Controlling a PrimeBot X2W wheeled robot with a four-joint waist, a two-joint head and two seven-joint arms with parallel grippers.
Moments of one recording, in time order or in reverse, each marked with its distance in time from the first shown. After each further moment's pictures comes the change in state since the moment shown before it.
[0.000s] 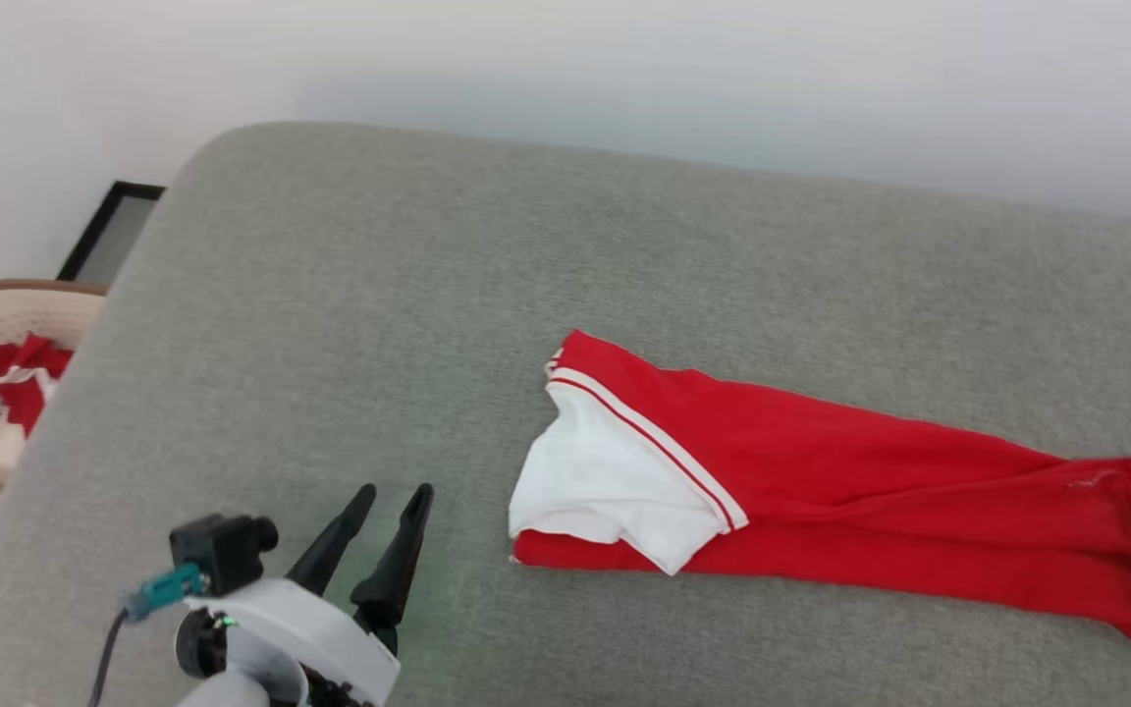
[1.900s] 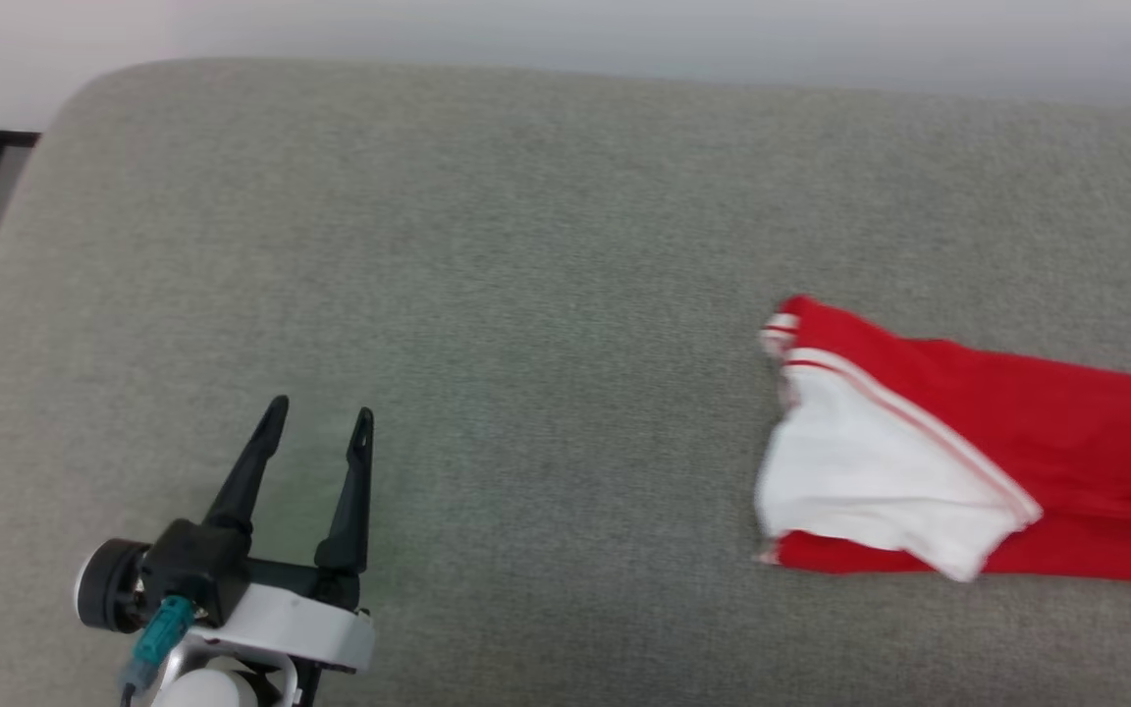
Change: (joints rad) left arm 0.179 -0.363 0.630 -0.187 0.964 -0.119 0.000; right arm -0.138 0.124 -0.691 0.193 -0.454 0.000 0.365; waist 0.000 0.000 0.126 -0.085
